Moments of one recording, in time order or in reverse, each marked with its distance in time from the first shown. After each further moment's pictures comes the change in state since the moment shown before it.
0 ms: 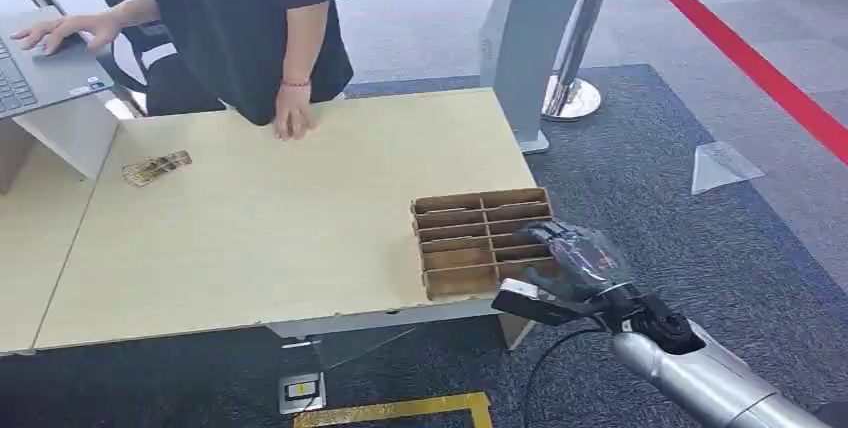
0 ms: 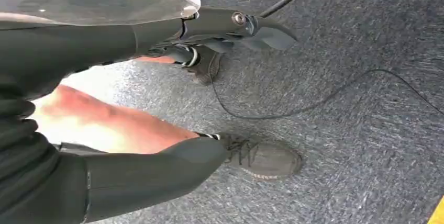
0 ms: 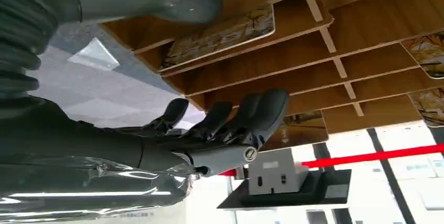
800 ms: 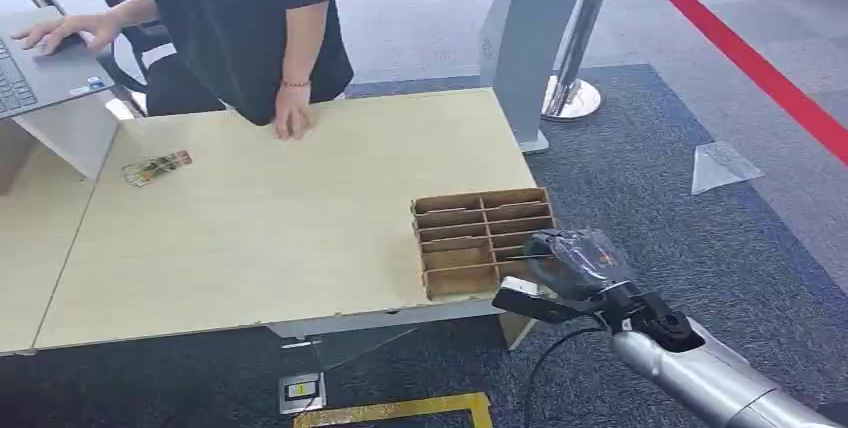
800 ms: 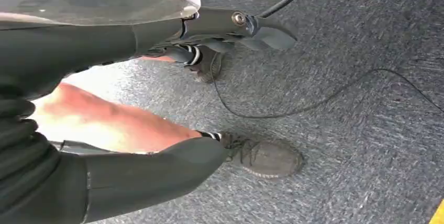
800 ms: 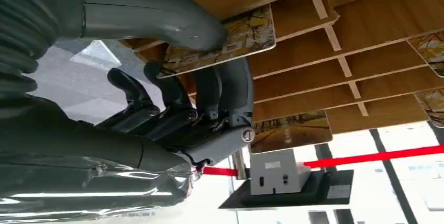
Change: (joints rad) left arm 0.000 0.000 -0.015 0.000 0.022 0.002 0.012; right arm -0.021 -0.022 0.038 0.013 -0.017 -0.021 0.023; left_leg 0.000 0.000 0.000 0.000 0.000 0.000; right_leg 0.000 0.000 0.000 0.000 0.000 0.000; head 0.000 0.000
